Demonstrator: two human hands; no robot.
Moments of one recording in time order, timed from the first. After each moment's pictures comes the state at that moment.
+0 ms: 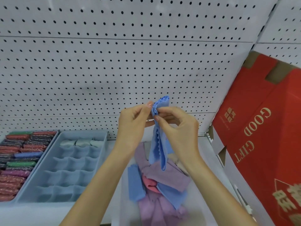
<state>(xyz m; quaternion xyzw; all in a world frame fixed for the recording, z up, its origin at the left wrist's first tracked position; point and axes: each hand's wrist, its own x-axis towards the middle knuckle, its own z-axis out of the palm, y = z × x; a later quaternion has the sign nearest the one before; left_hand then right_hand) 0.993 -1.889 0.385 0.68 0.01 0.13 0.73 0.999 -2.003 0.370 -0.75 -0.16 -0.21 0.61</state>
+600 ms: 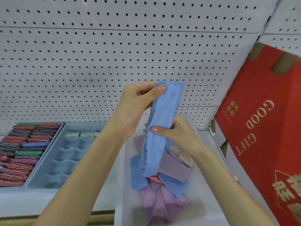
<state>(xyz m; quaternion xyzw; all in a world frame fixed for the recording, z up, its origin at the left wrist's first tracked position) 0.993 -1.878 0.411 0.68 -0.09 0.09 0.72 1.006 -2.021 0.343 -0.68 -0.18 0.16 0.69</state>
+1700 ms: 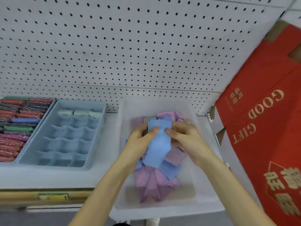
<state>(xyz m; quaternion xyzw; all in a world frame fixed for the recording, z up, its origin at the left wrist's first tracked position) 0.948 -1.903 0.292 0.64 0.14 -0.08 0.76 0.987 -2.056 0.293 -0.70 -0.01 0.20 0.68</state>
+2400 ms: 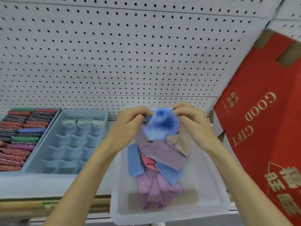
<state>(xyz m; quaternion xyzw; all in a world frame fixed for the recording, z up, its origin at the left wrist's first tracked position) 0.969 -1.865 0.345 0.77 -0.11 0.06 0.62 1.000 -2.056 0.348 -0.75 -0.23 0.02 0.62</state>
